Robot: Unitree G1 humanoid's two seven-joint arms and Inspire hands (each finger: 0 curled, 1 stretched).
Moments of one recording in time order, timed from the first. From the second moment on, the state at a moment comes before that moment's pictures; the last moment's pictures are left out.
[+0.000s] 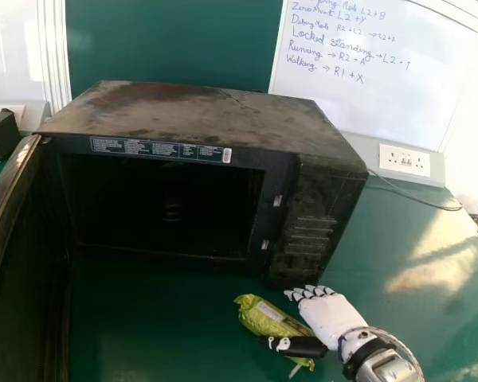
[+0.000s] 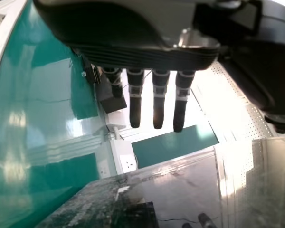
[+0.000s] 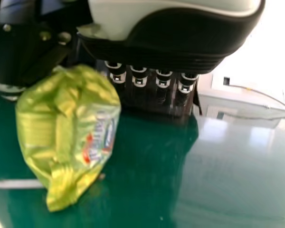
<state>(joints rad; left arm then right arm) 0.82 0.00 0.50 -0.58 -0.14 -0.35 -0.12 -0.06 -0.71 0.11 -0.26 -0.95 -0.10 0.44</state>
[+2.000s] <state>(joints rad) 0.91 -0.07 0.46 -0.85 0.16 -0.01 0.06 0.01 -0.71 0.16 -0.16 -0.96 -0.18 0.13</state>
